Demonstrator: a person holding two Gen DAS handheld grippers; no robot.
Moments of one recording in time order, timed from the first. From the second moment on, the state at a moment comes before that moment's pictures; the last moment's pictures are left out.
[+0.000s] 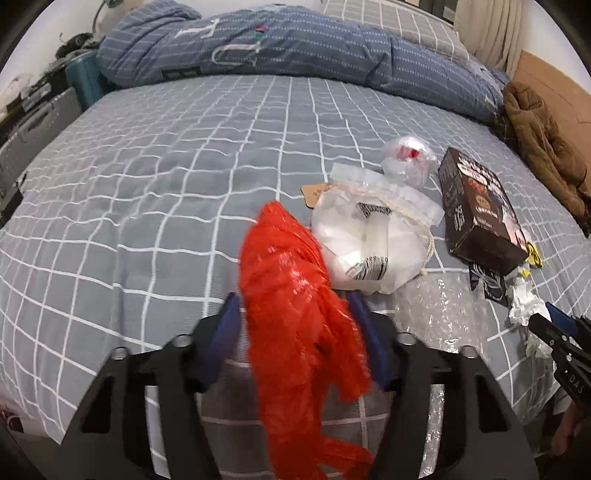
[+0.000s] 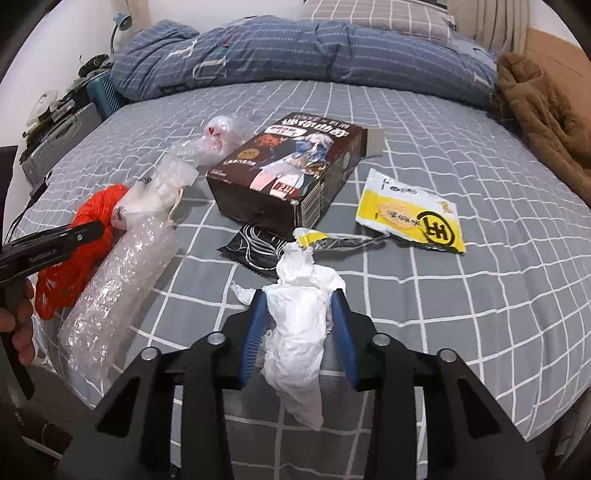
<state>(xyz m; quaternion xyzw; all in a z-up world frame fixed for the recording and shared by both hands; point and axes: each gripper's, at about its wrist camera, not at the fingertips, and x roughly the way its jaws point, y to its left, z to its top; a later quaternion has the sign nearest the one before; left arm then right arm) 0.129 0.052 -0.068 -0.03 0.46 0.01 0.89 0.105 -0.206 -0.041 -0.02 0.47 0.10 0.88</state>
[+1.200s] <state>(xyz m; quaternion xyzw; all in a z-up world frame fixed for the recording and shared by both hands) 0.076 0.041 -0.018 -0.06 0.41 -0.01 0.91 0.077 -0.193 0.003 -0.01 0.41 0.14 0.90</state>
